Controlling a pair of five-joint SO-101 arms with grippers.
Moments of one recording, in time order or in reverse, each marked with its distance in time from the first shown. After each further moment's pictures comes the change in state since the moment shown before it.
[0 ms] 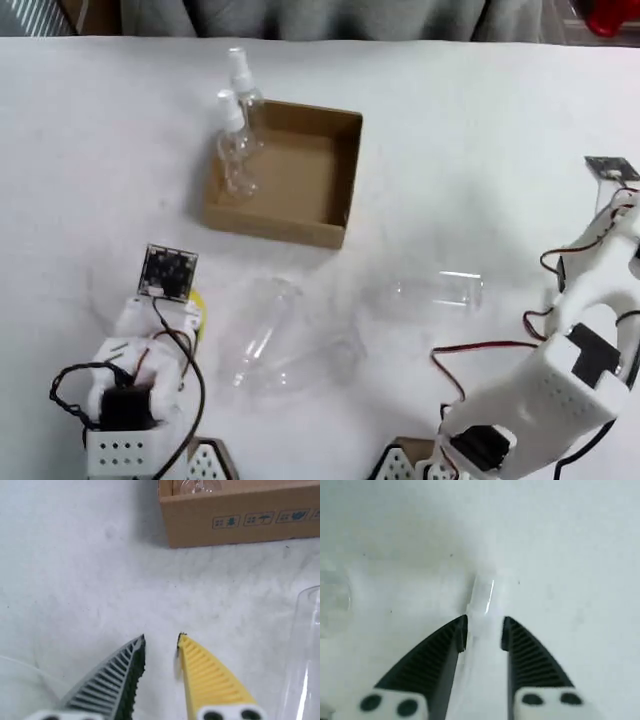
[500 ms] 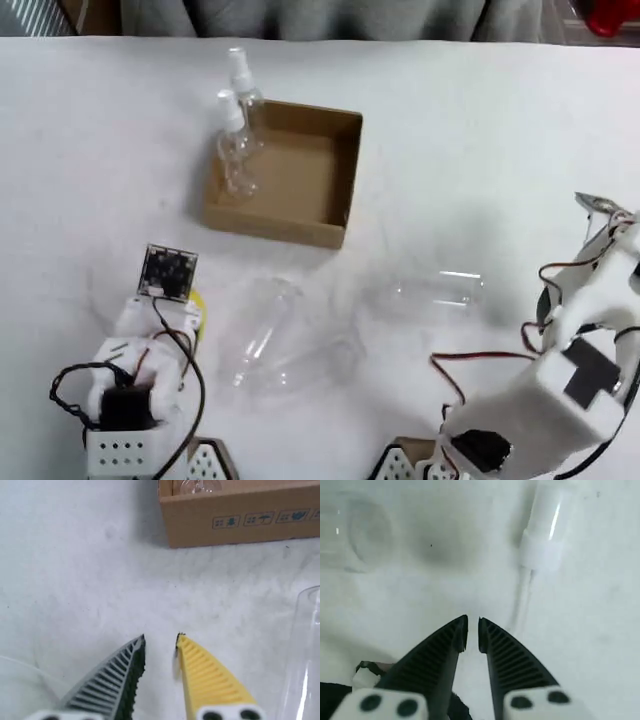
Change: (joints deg) left arm 0.0 0.0 0.0 0.0 0.0; right arm 1.3 -7.2 12.5 8.7 -3.9
